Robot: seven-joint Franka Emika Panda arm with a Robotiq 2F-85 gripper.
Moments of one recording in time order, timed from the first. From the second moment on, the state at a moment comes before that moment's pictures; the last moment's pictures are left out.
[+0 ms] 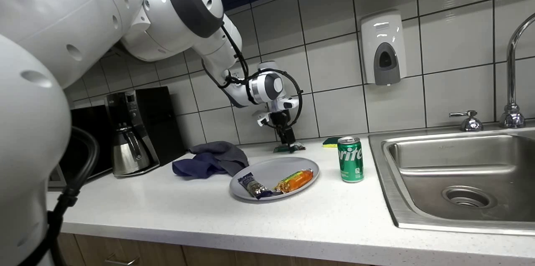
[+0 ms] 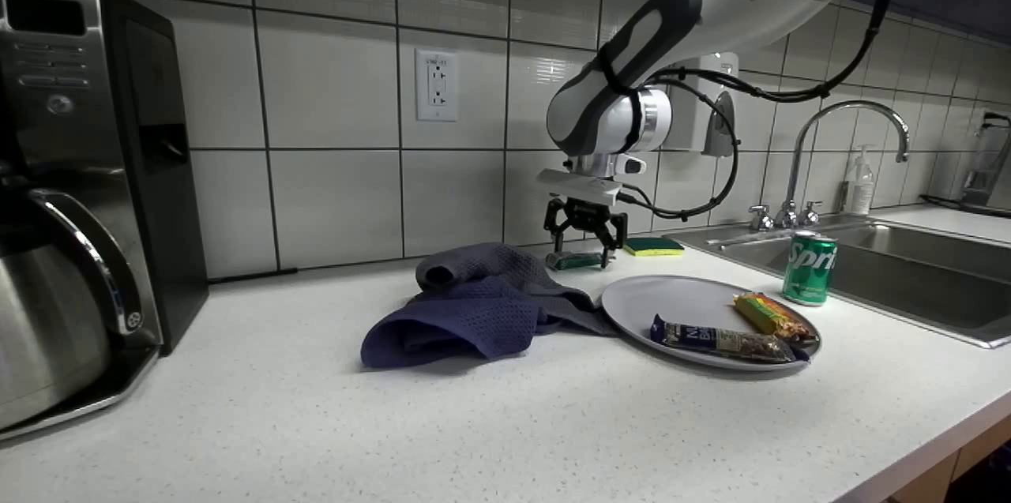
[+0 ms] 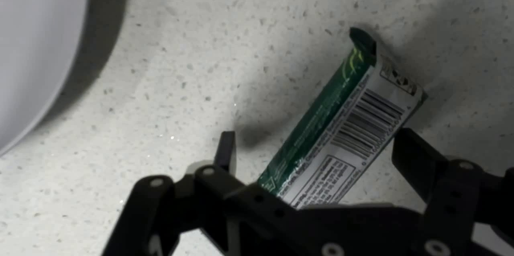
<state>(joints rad) 0.09 0.92 -0.16 -1.27 0.11 2.31 0.86</state>
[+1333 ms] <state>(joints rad) 0.09 0.95 -0.16 -1.20 0.11 2.26 0.86</state>
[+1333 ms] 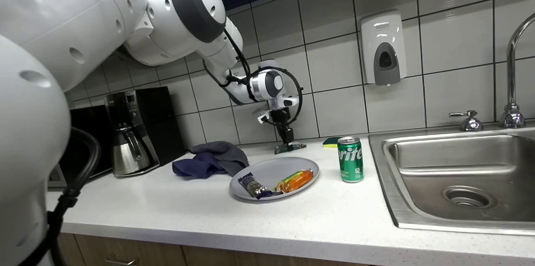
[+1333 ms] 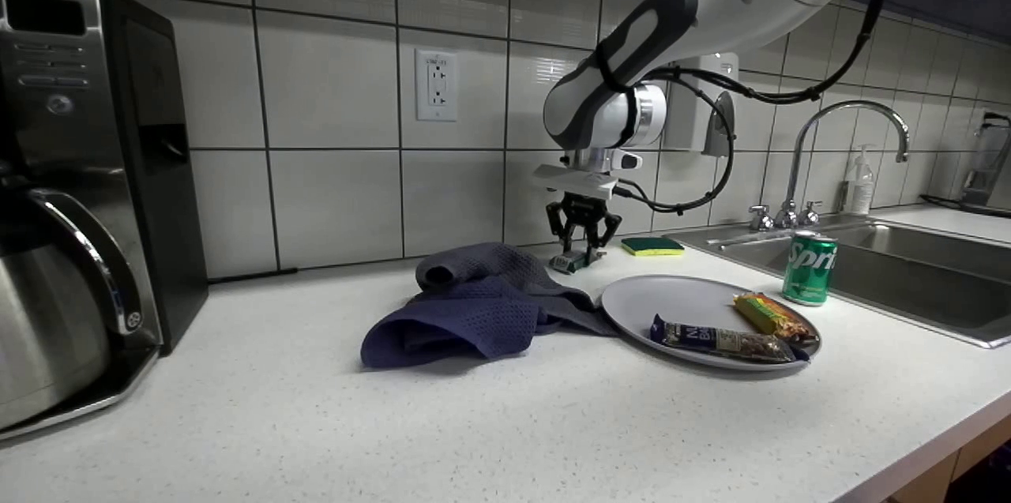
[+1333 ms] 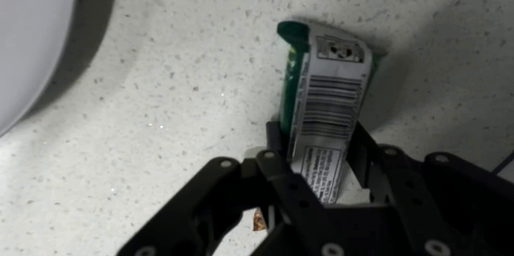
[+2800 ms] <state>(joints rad) 0.11 0.68 -0.16 -1.58 -0.05 2.32 0.63</state>
